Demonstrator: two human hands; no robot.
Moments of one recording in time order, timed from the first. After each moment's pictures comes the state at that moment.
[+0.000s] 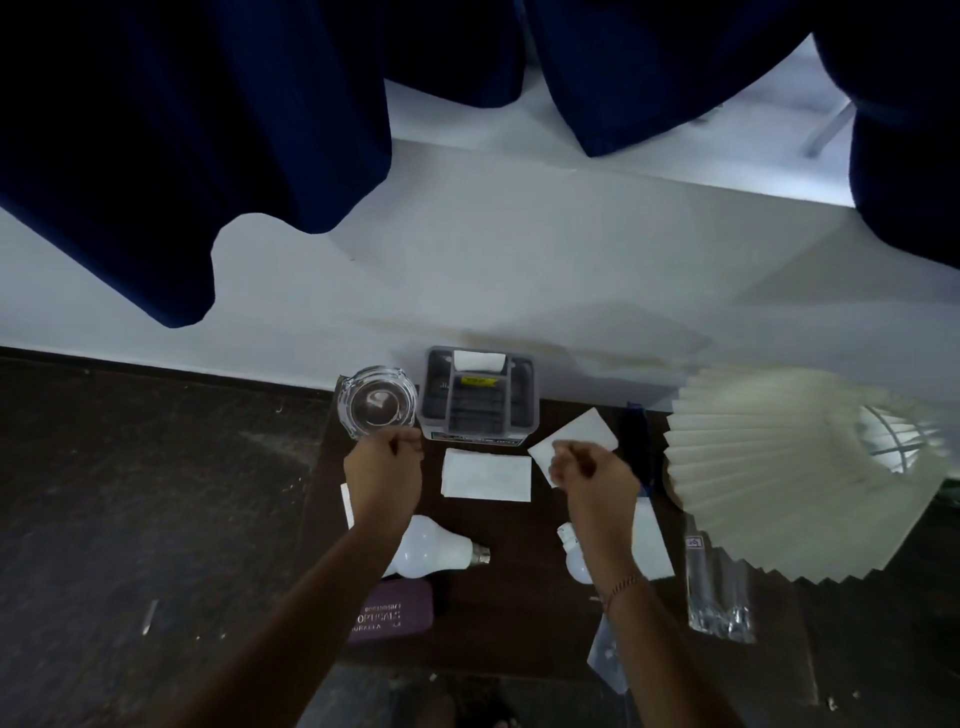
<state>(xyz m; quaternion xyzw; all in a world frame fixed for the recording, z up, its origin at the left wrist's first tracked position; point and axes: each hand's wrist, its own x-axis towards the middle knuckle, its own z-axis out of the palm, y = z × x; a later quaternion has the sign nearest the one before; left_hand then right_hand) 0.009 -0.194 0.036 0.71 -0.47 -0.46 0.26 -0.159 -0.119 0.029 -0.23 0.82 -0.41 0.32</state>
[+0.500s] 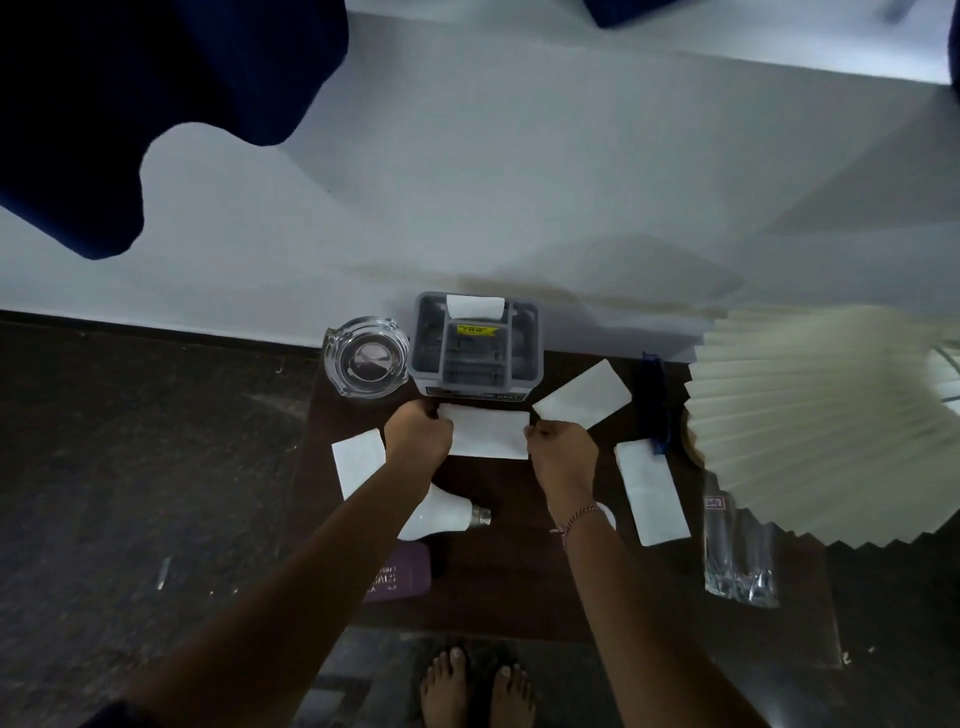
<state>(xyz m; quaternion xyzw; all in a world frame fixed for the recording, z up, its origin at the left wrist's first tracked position) -0.019 -0.195 -0.007 0.72 -0.46 -0.52 0.08 -0.145 -0.133 -0.030 -0.20 0.87 -0.26 0.37</state>
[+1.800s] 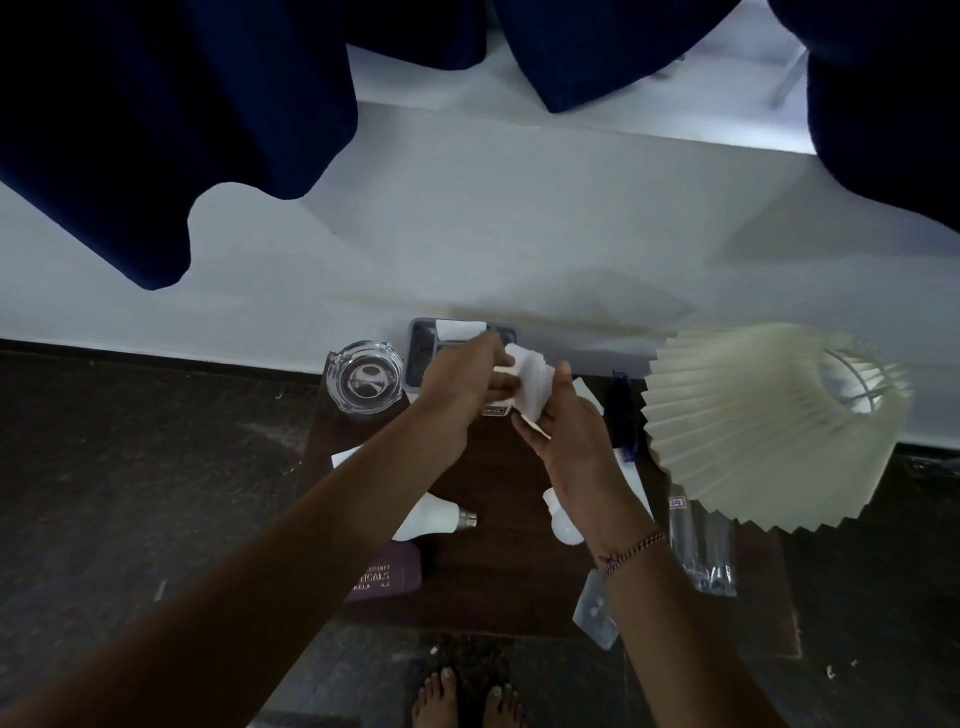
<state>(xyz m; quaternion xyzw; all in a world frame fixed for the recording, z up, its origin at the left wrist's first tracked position) -0.071 -0.202 0.121 0.62 -0.36 -0.68 0.15 -0.152 -0.132 0.089 -0.04 0.62 -0.55 0.56</state>
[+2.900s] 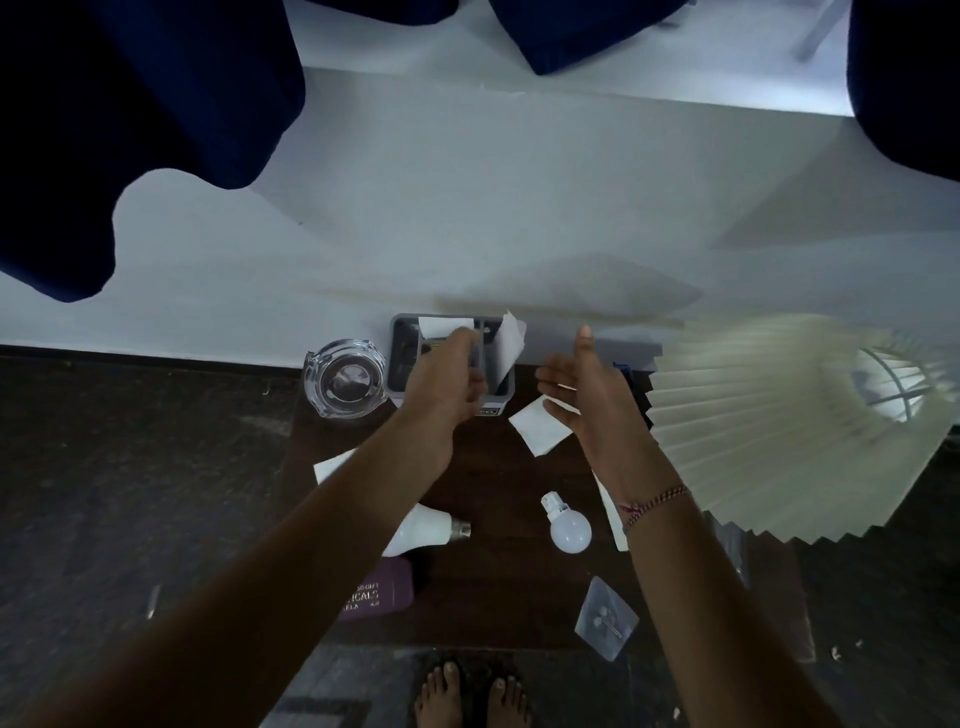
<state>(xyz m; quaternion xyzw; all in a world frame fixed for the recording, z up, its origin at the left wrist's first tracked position) -0.081 -0.218 0.087 0.65 -0.29 -0.68 0.18 -0.199 -0.163 0.060 -0.08 0.73 -0.44 0.51</state>
